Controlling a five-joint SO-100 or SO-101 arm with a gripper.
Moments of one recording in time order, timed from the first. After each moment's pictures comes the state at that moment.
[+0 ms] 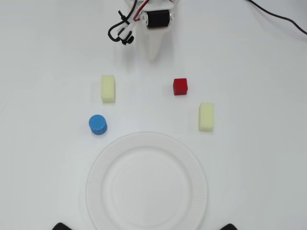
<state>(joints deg) -5.7 182.5 166.8 72.4 -9.0</state>
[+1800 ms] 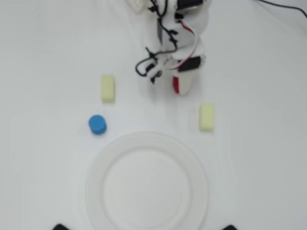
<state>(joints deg) -23.1 100.3 126.6 46.9 7.2</state>
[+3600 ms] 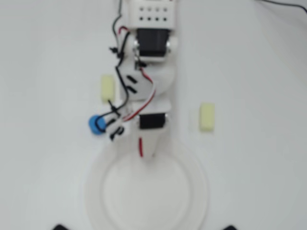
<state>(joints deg) -6.3 71.5 85.7 41.5 -3.4</state>
